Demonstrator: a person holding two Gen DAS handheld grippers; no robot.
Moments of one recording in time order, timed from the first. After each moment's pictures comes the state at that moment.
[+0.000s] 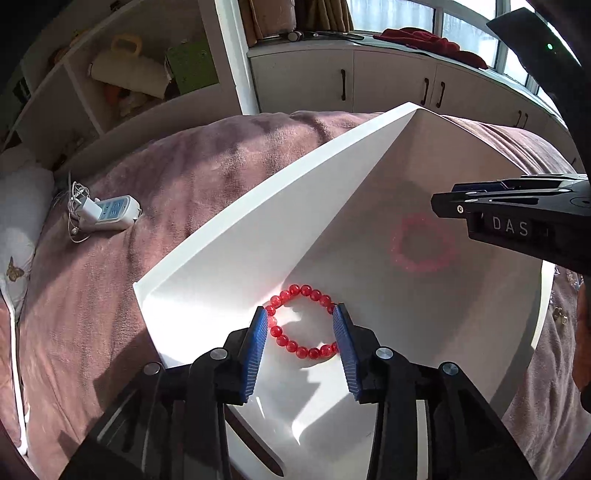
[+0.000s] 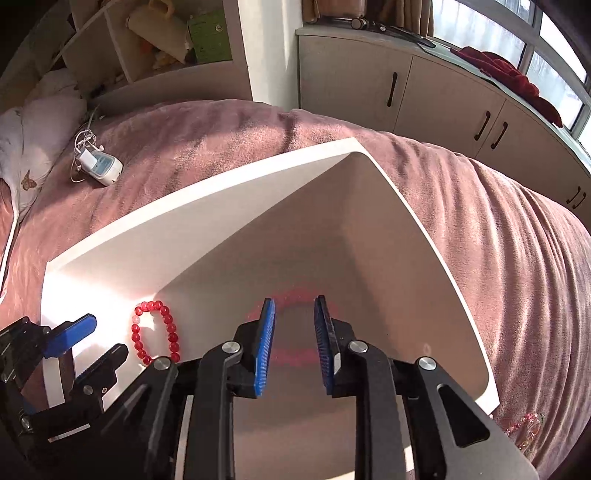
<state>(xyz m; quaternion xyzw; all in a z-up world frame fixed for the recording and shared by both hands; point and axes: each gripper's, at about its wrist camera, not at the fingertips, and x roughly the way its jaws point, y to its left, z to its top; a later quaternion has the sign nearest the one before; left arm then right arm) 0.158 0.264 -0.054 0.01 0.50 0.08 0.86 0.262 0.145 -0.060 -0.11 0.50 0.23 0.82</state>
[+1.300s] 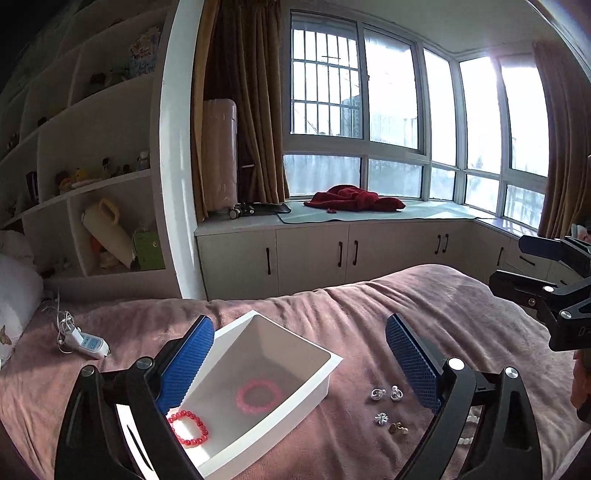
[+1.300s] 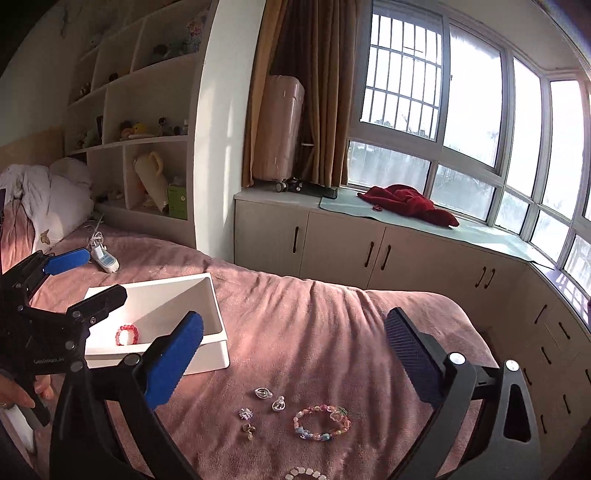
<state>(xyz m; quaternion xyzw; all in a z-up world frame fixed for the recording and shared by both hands) 0.074 0.094 0.097 0.01 0.20 0.00 0.98 0.105 -0.117 0.108 -0.09 0.21 0.19 0.96</state>
